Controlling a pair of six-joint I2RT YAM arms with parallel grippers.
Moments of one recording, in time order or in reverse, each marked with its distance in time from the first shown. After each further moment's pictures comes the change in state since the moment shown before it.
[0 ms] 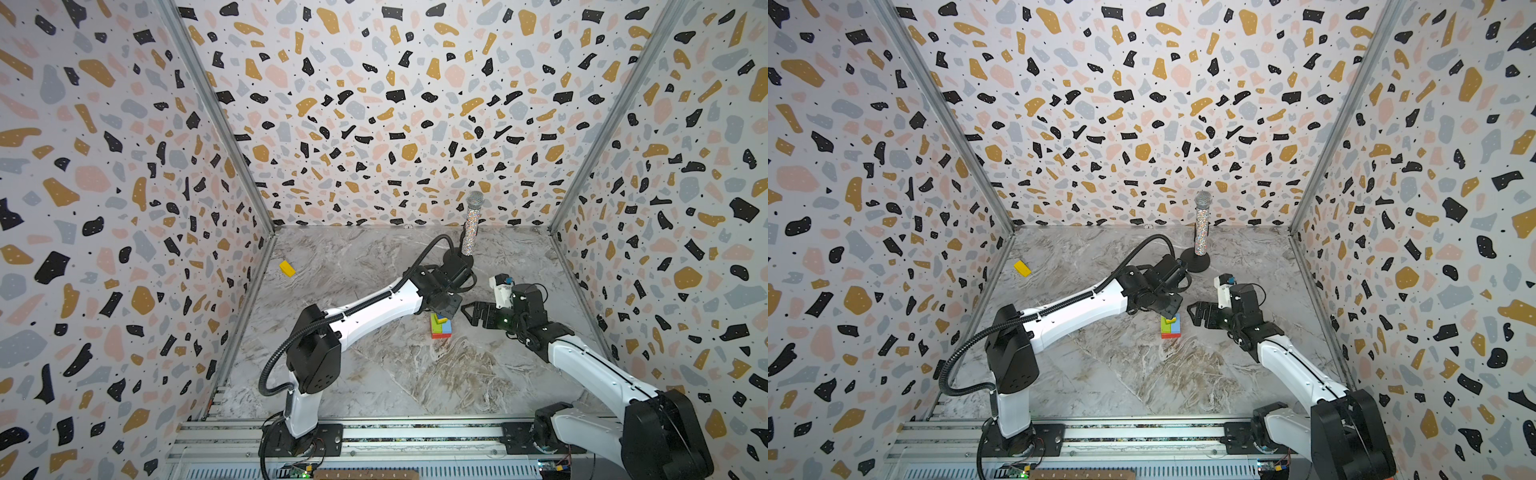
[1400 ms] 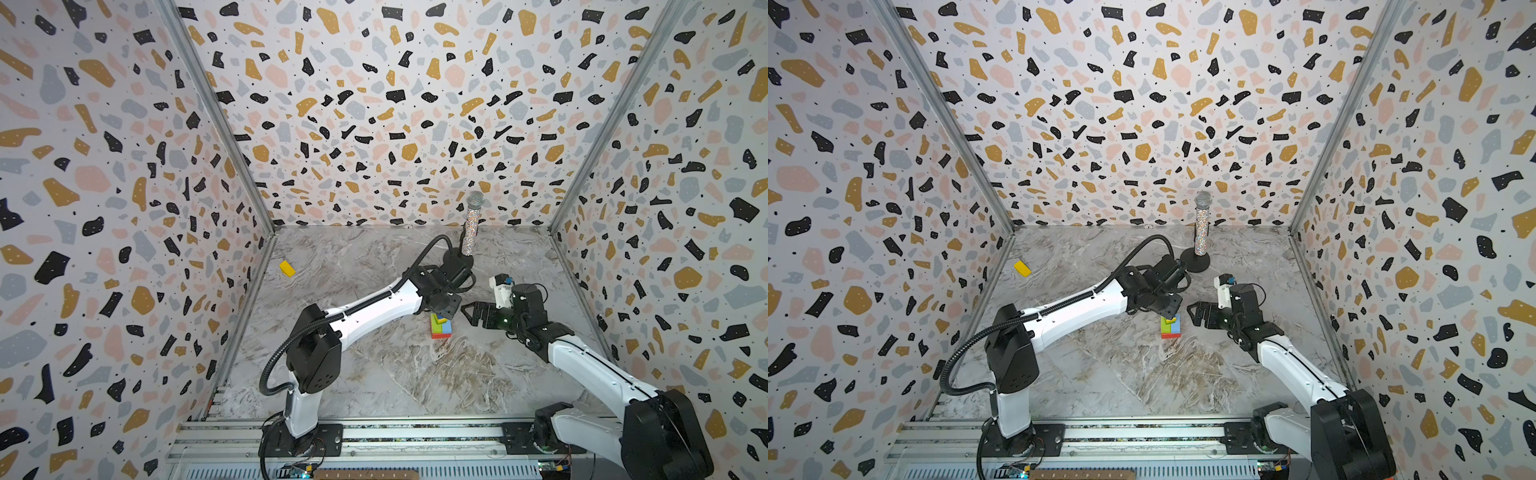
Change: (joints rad) left arm 0.006 0.000 -0.011 0.008 0.015 -0.003; right arm 0.000 0.001 0.000 0.000 -0.001 0.000
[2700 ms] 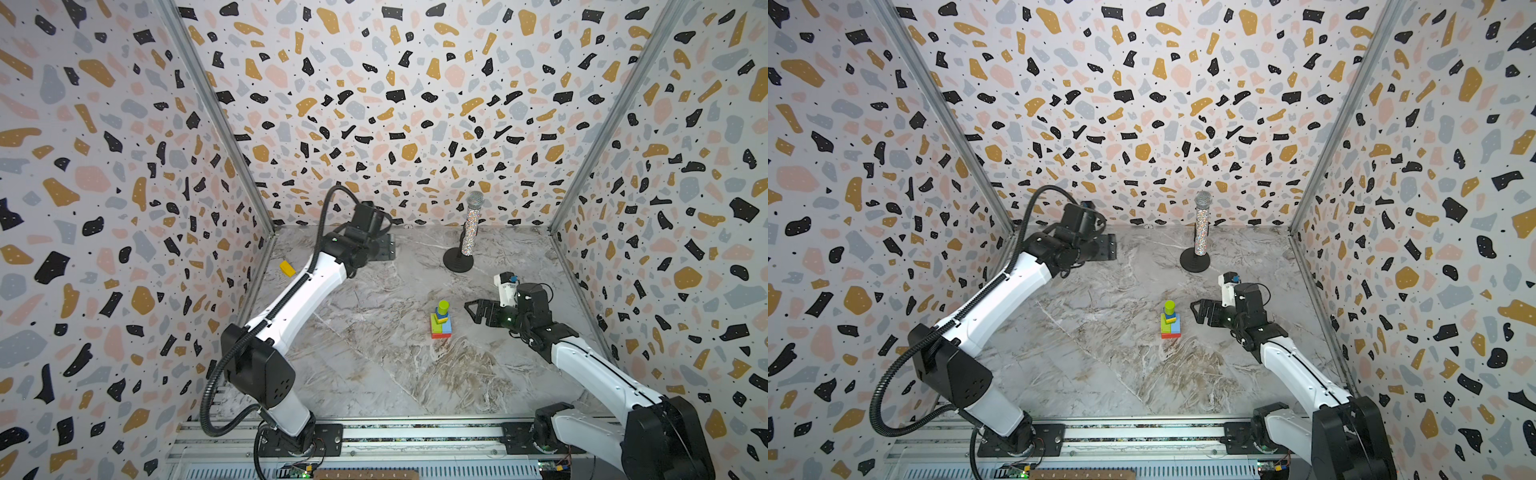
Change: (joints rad) left arm 0.554 -0.274 -0.083 0.105 -0.046 -0.064; right arm -0.078 -0.027 0.000 0.007 -0.031 0.011
